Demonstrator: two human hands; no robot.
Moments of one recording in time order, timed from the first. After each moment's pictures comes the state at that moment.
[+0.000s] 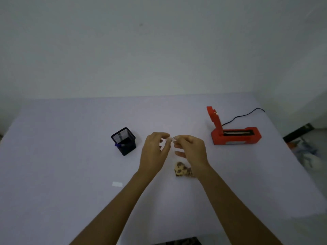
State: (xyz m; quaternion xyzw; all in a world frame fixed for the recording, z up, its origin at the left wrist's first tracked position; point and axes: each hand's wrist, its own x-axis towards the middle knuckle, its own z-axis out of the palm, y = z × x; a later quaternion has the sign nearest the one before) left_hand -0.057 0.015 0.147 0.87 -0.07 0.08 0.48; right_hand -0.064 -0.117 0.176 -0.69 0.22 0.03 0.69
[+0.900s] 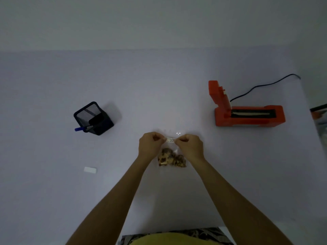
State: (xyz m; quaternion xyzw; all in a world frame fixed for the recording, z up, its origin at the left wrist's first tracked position) left_hand -0.001 -0.054 0.006 0.84 0.20 -0.21 0.47; right_hand -0.008 -0.204 0.013 -0.83 0.26 0.20 0.45
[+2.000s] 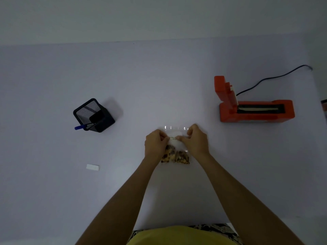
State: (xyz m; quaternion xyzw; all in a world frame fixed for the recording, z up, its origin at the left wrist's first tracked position) left_hand -0.005 -0.068 -0.013 0.88 0.18 -0.19 0.39; right_hand 0.000 -0.215 -0.009 -0.87 0.22 0.17 0.40
